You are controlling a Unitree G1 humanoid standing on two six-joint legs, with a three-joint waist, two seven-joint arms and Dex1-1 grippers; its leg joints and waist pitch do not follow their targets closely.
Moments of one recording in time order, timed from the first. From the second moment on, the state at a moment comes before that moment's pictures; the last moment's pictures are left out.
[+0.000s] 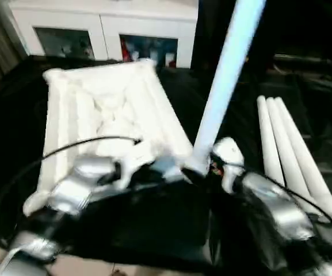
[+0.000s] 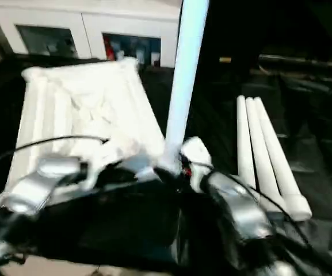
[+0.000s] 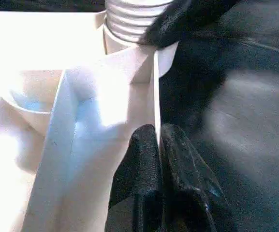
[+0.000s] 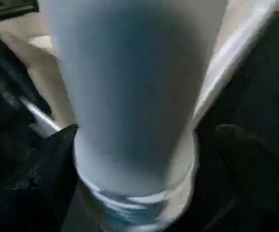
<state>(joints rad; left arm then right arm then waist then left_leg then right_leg) -0.46 0.45 -0.31 0.31 -0.05 0.24 -1.17 -0.25 -0.33 0.18 0.18 0.18 0.19 0.75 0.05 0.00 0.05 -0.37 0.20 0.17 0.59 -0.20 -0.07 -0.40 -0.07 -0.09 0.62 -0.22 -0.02</state>
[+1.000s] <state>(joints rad) -0.44 0.48 -0.32 0.28 -0.07 0.24 -1.25 -0.22 -0.40 0.21 0.06 0.21 0.27 0.87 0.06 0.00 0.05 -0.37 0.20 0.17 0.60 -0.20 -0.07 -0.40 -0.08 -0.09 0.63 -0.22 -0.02</state>
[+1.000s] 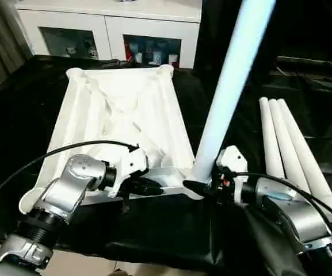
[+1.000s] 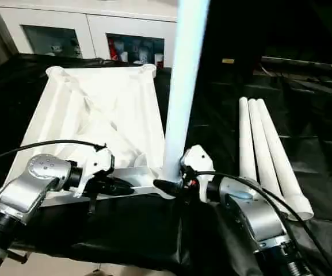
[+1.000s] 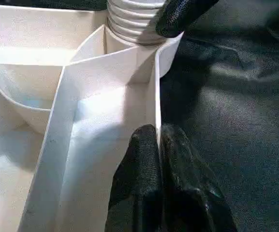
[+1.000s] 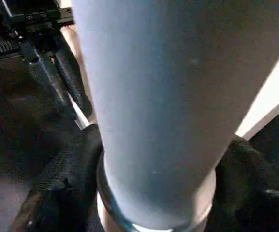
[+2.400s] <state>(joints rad) -0.54 0.30 -0.31 0.39 0.02 0.34 -0.89 -0.46 -0.06 0.06 0.46 0.10 0.22 0.28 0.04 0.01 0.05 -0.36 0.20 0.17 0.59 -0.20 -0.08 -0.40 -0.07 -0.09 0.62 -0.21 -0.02</state>
